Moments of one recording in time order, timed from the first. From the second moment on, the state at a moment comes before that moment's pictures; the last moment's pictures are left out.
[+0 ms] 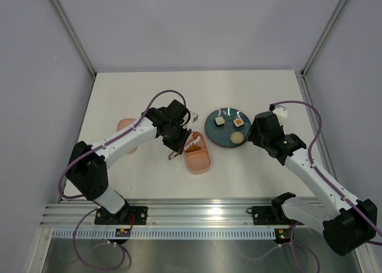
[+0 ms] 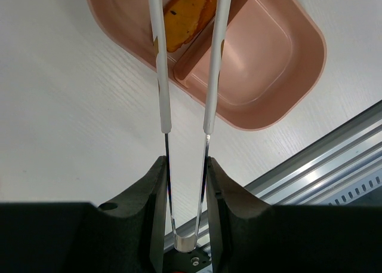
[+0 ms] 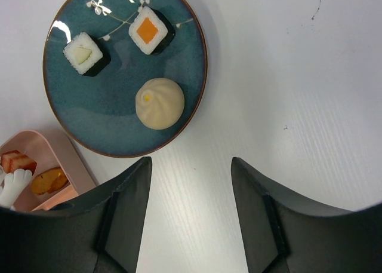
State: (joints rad) left arm -0.70 1.57 1.27 -0.91 0.13 -0.13; right arm 0.44 1.03 0.84 -0.62 0.37 0.70
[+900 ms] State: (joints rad) left arm -0.70 1.58 1.40 -0.95 0.13 -0.13; right arm 0.44 1.03 0.84 -0.62 0.37 0.70
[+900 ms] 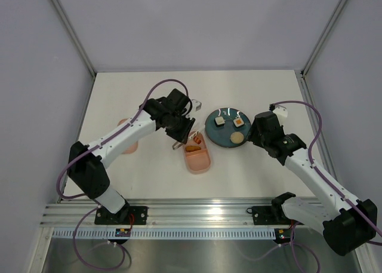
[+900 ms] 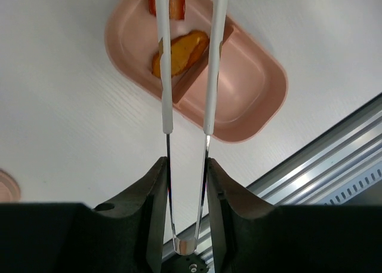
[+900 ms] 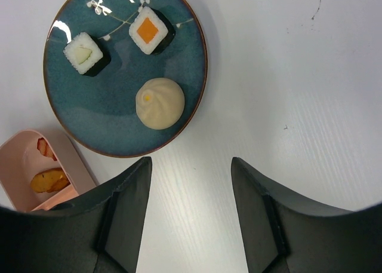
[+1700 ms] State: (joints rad) left arm -0.77 2.01 1.79 -0.95 0.04 -0.08; right arm 0.44 1.03 0.84 -0.63 0.37 0.70
